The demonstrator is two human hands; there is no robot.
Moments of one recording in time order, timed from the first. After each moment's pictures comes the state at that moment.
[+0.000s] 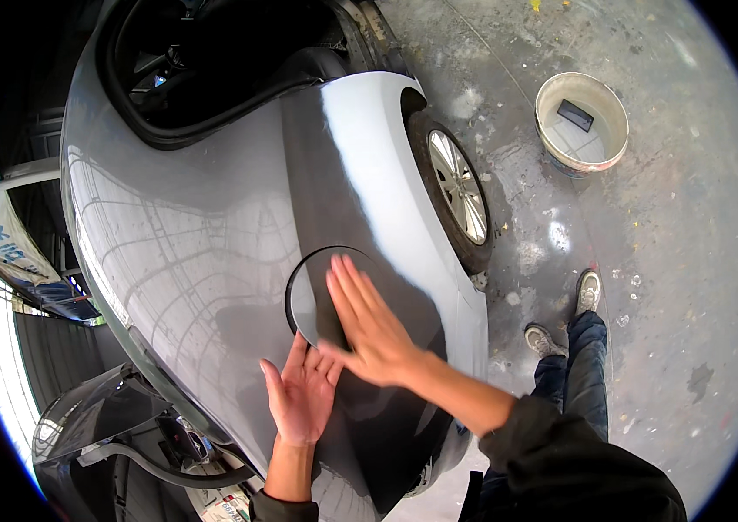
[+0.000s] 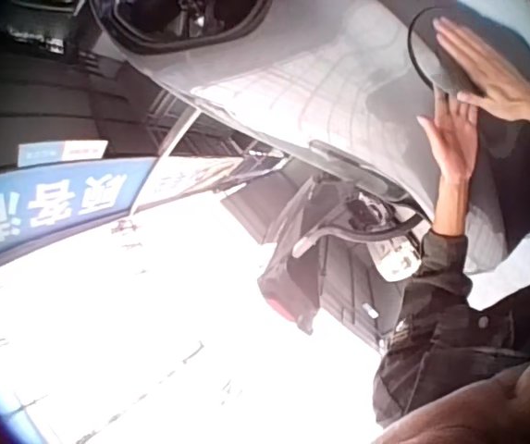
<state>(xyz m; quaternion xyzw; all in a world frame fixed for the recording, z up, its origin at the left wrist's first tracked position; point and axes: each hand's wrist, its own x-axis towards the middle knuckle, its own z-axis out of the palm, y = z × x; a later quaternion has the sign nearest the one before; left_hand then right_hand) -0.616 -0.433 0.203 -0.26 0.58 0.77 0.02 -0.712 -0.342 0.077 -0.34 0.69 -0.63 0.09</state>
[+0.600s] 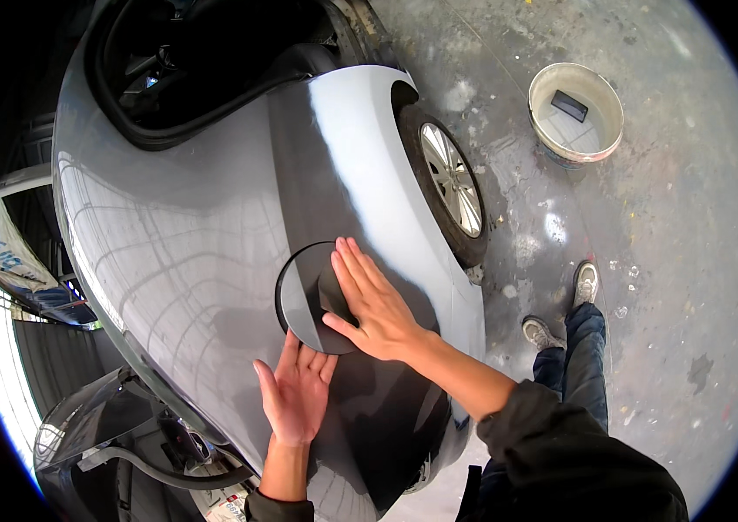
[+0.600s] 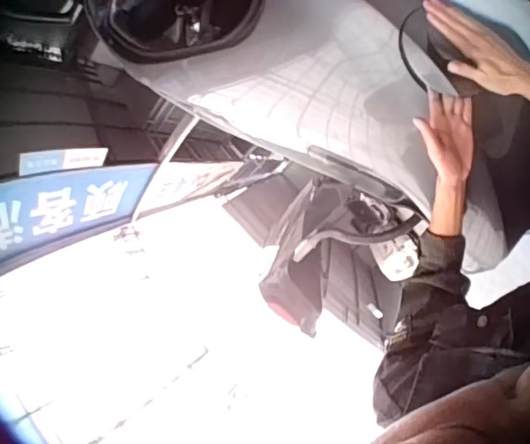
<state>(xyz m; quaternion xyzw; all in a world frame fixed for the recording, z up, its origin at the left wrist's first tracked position) -0.624 -0.421 0.209 -0.27 0.61 0.75 0.02 -0.724 -0.342 0.053 -0.31 0.70 -0.63 0.07</state>
